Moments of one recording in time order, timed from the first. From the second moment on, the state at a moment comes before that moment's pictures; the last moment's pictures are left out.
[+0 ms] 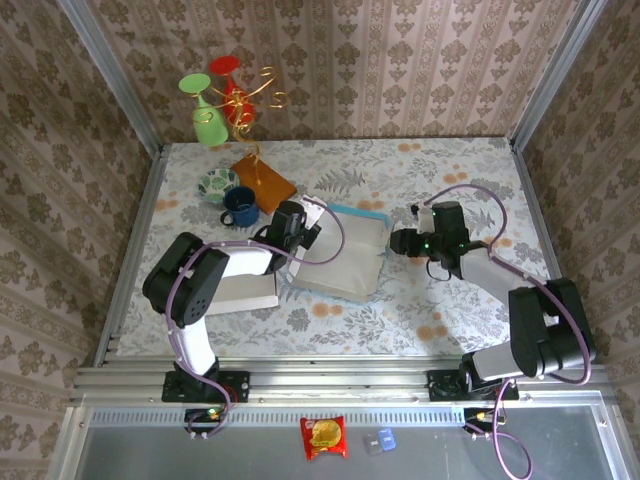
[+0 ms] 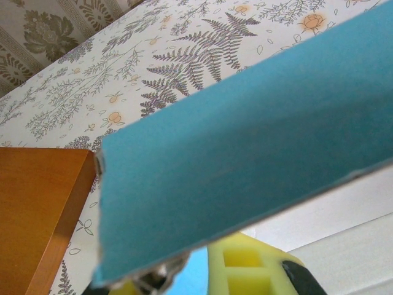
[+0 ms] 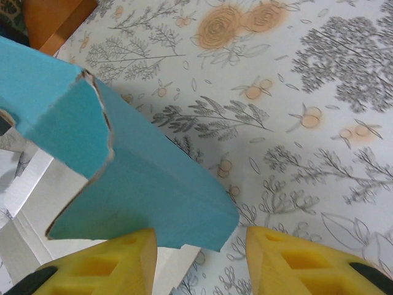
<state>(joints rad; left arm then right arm) -0.64 1.82 0.88 0.42 -0.13 0.25 0.18 1.43 0.71 -0.04 -0.37 0.26</state>
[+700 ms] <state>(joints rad) -0.64 1.82 0.88 0.42 -0.14 0.25 0.26 1.54 0.87 -0.11 -0.37 0.13</state>
